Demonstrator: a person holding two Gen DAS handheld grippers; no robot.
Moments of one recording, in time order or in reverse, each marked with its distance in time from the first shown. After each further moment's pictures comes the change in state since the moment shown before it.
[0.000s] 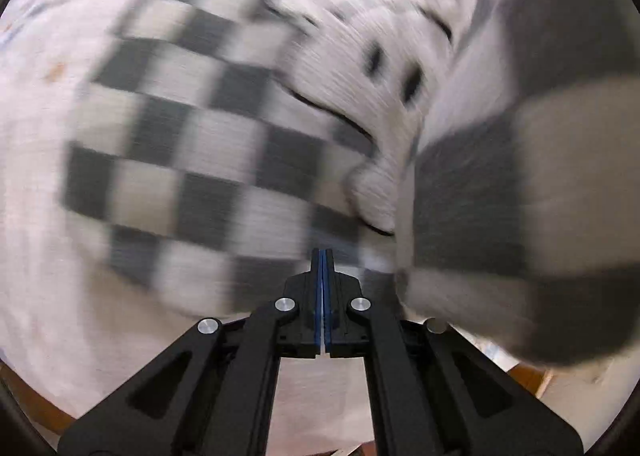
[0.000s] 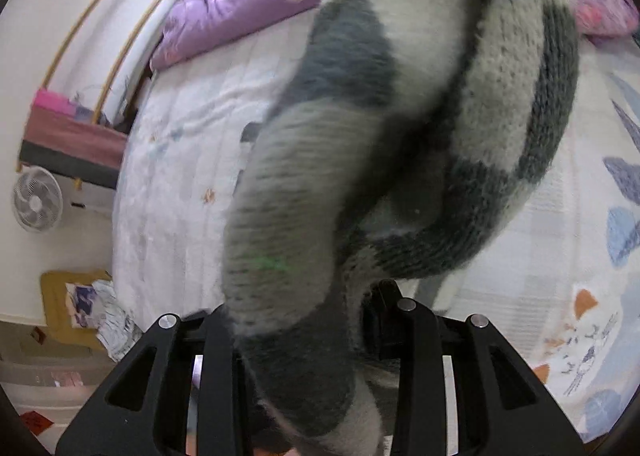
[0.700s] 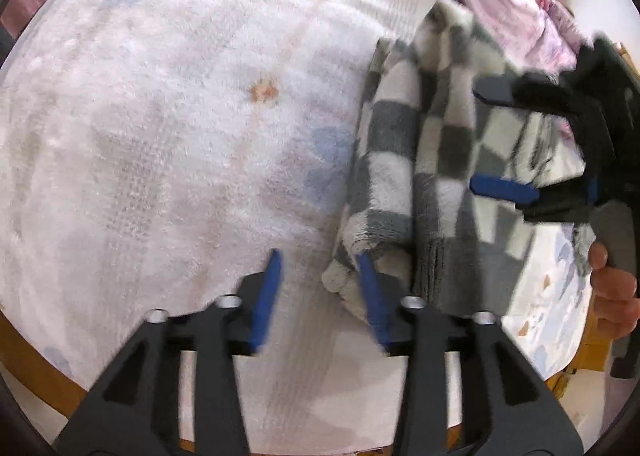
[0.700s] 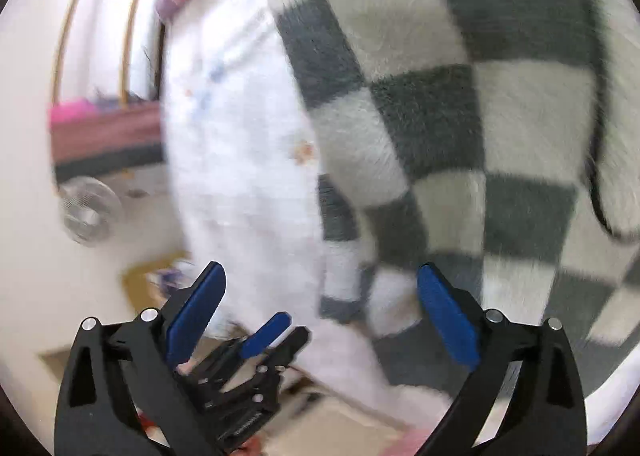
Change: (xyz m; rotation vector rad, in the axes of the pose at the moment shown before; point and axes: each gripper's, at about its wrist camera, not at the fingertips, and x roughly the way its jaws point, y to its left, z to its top) left arm -0.088 0.170 0.052 -0.207 -0.082 0.048; right arm 0.161 0.089 0.026 0.228 0.319 0.336
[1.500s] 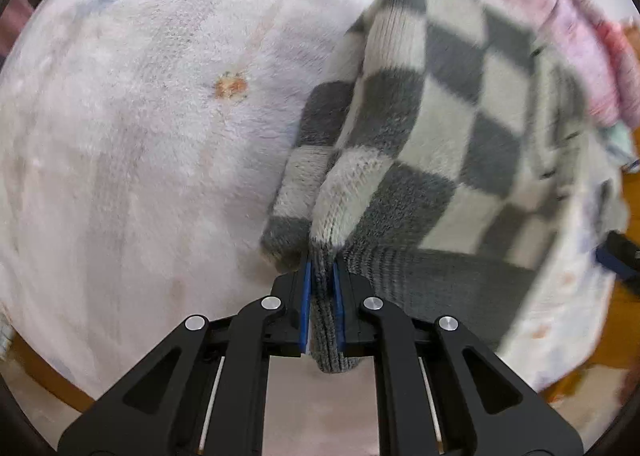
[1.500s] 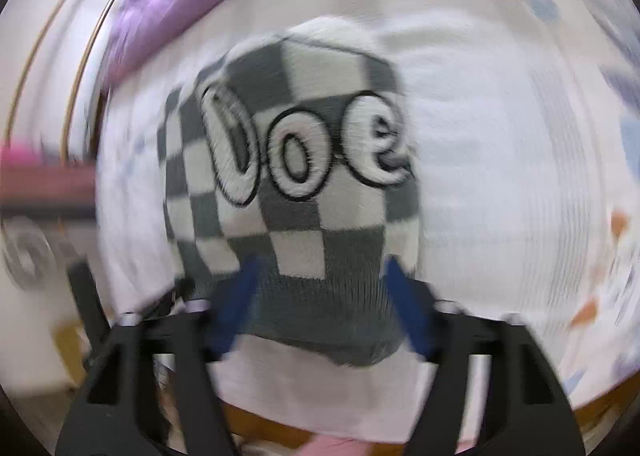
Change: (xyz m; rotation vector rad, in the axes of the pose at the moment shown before) left arm 0.069 -0.042 0.032 0.058 0.088 0.132; right arm -0.112 -0.067 -0.068 -0.041 -0.277 -0.373
